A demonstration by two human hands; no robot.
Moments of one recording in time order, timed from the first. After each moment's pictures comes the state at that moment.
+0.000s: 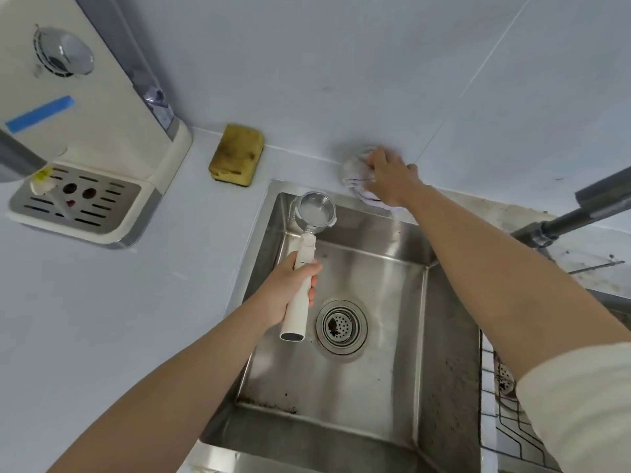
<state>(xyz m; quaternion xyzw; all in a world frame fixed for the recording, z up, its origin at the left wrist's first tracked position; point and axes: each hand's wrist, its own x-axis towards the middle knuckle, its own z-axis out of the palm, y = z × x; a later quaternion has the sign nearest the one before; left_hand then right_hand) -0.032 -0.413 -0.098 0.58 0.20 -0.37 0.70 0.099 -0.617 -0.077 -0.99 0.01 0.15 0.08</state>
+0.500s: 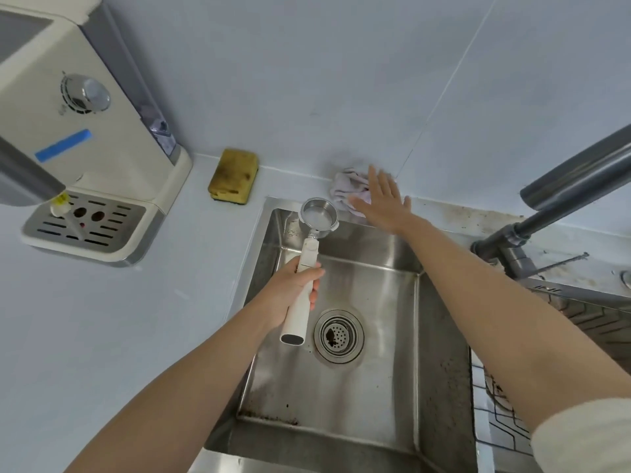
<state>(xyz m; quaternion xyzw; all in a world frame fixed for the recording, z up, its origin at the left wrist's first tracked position) -0.036 -0.419 -0.068 0.59 0.15 -0.37 0.70 0.051 -0.614 -0.055 -0.95 0.10 0.17 0.23</state>
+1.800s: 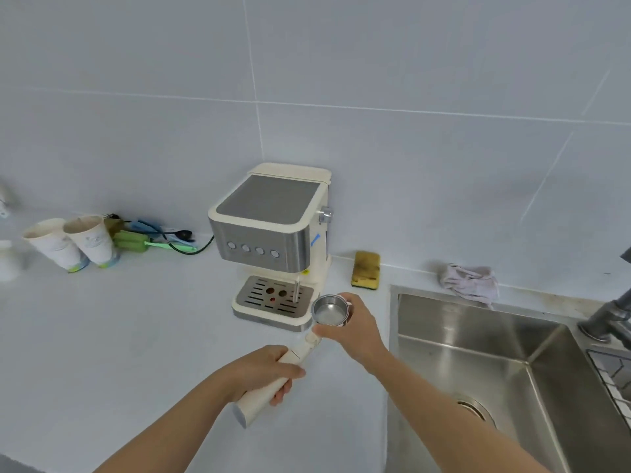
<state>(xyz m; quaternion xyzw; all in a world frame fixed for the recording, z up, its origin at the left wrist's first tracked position) -0.085 -0.090 0.005 0.78 -0.01 -0.40 0.48 -0.072 -0.272 -0.002 -0.80 0.06 0.03 0.60</state>
